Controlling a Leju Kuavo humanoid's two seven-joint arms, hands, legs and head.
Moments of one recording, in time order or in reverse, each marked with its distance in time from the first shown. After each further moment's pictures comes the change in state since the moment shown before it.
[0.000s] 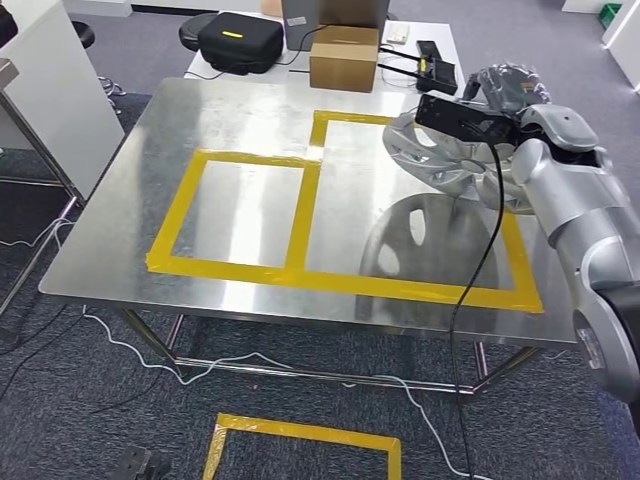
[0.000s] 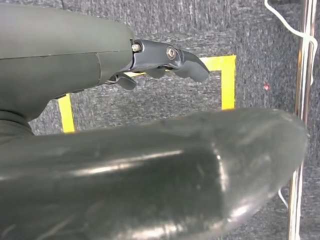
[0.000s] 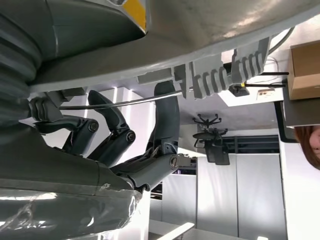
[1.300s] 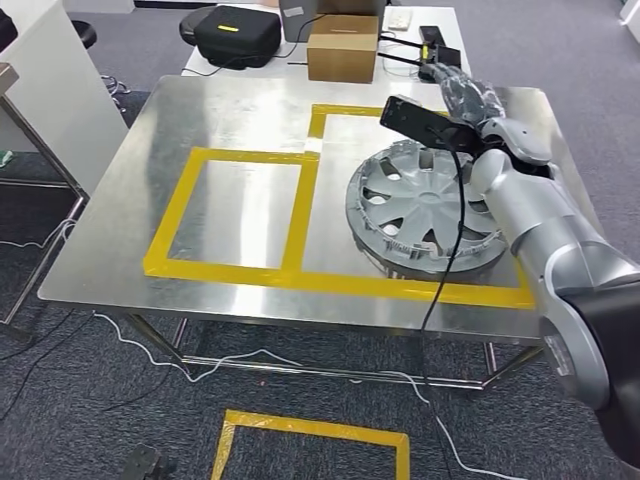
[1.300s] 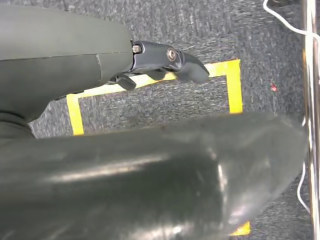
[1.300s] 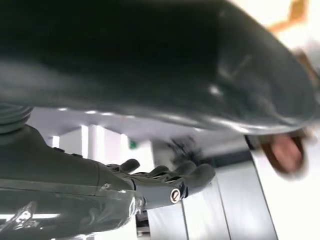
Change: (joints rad) left arm -0.003 0.014 -0.044 0.001 -0.024 0.048 0.007; right arm 0.036 0.113 -0.073 0.013 -0.085 -0.109 -0.041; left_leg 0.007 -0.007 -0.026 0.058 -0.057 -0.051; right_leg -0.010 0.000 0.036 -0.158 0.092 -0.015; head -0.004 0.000
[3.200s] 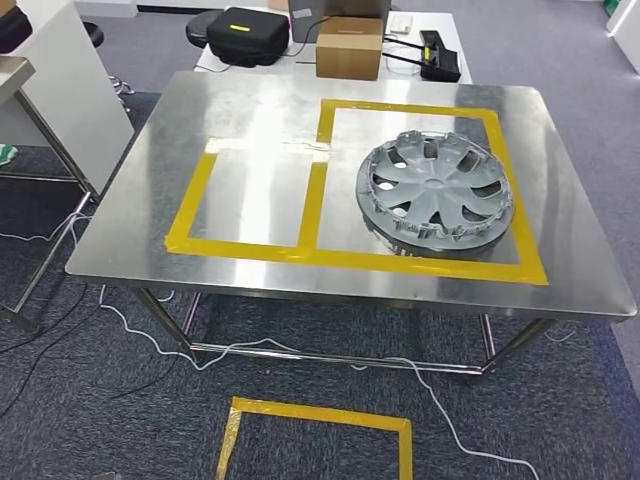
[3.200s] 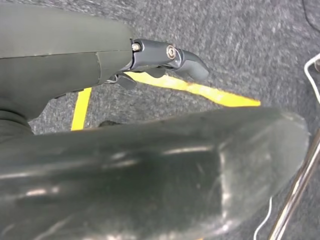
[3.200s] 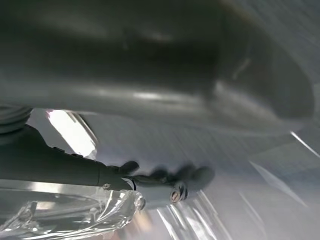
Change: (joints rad) left arm 0.063 -0.051 0.229 0.000 0.193 -0.013 -0.049; right arm 1.289 0.258 -1.783 -0.504 0.416 -0.077 -0.020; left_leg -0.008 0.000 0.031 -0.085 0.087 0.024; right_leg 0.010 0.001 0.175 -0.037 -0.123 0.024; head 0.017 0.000
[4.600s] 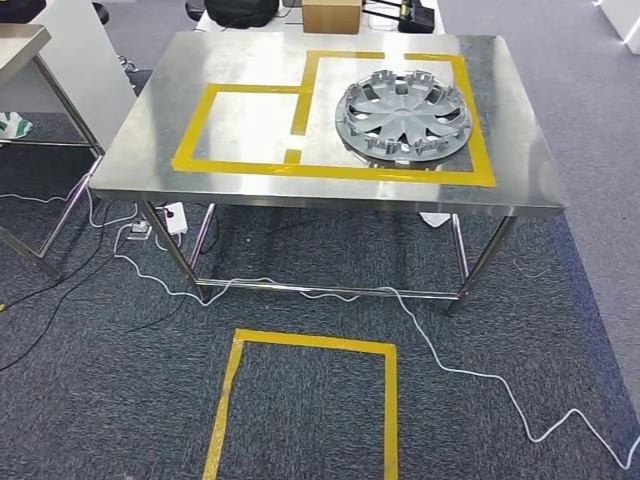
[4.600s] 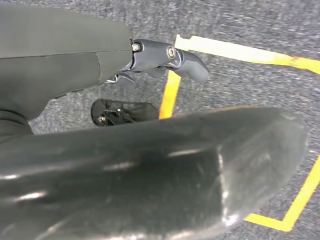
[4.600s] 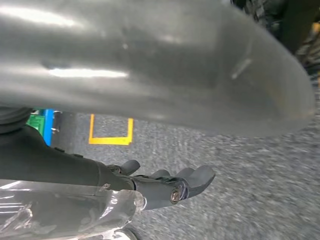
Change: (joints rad) left arm -0.003 0.008 -0.012 0.000 -0.043 -0.081 0.078; right arm -0.106 -0.122 -0.053 0.595 0.000 0.185 0.306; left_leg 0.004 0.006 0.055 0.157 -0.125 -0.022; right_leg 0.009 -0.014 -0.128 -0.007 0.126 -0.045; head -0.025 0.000
